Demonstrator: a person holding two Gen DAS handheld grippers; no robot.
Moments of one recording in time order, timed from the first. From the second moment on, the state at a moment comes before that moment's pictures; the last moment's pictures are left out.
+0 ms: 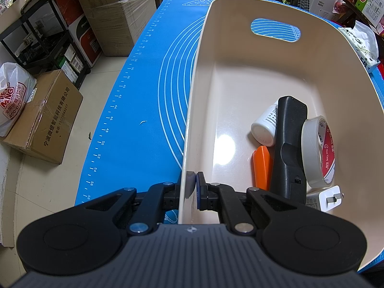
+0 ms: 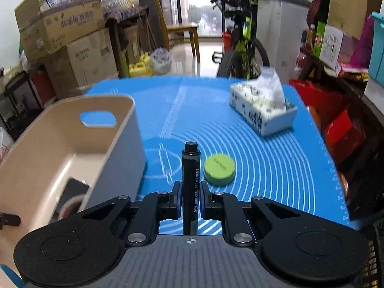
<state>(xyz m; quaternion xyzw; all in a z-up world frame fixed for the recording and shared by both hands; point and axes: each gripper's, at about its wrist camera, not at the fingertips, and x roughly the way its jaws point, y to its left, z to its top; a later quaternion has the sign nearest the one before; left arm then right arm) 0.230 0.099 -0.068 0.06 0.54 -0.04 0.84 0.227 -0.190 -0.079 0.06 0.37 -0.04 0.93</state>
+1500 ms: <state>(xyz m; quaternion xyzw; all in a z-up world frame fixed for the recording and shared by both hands) 0.232 0.096 -0.070 0.06 0.54 -0.03 0.84 0.242 -0.078 -0.034 0.02 0.32 0.11 0.94</state>
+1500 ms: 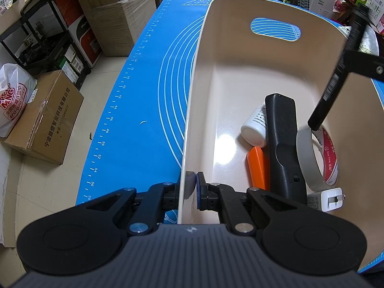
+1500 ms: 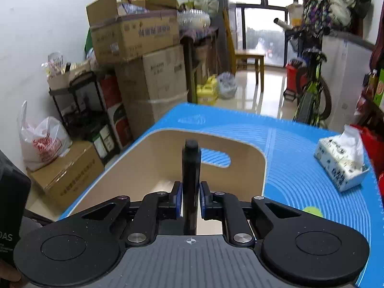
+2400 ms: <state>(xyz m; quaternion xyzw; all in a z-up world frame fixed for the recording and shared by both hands) 0.232 0.096 -0.070 0.06 0.55 -0.03 0.84 0.242 -0.174 -0.042 0.04 0.31 0.03 0.95</state>
